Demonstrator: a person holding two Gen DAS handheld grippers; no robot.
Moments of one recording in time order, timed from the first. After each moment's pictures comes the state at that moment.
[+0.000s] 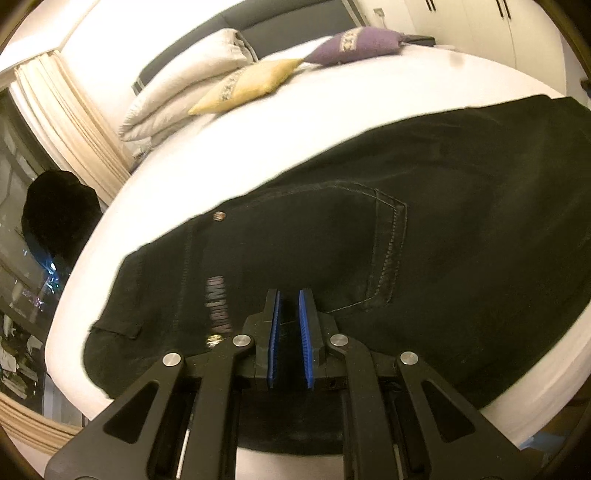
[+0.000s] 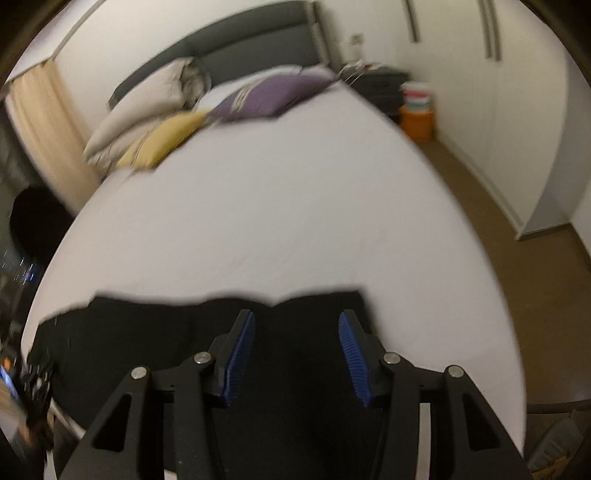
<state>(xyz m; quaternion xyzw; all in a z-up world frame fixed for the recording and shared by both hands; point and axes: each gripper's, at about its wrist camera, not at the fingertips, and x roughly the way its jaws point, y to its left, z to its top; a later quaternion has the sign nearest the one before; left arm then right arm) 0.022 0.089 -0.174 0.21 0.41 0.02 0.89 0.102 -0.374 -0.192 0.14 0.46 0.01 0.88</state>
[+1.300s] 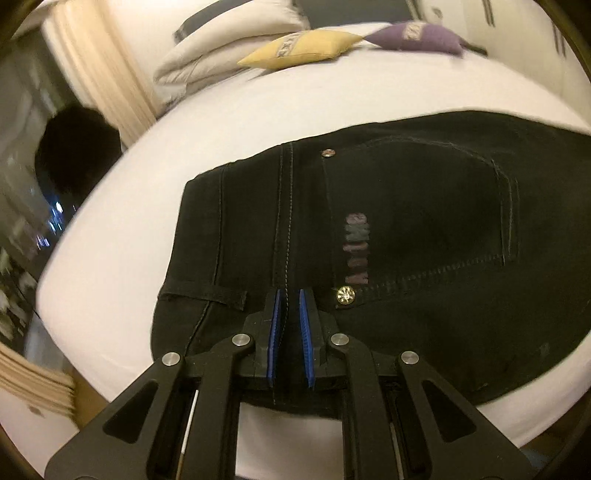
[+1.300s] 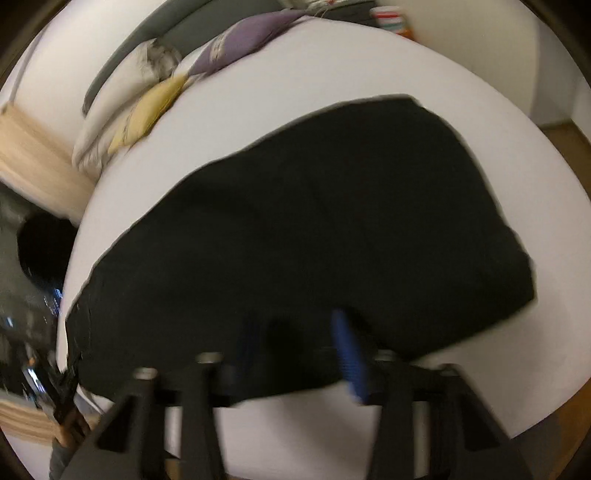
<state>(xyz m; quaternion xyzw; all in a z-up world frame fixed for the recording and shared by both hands) 0.046 0.183 -0.179 0.15 0.45 0.08 0.88 0.025 -0.334 -0.251 0.27 0.50 0.00 0.82</state>
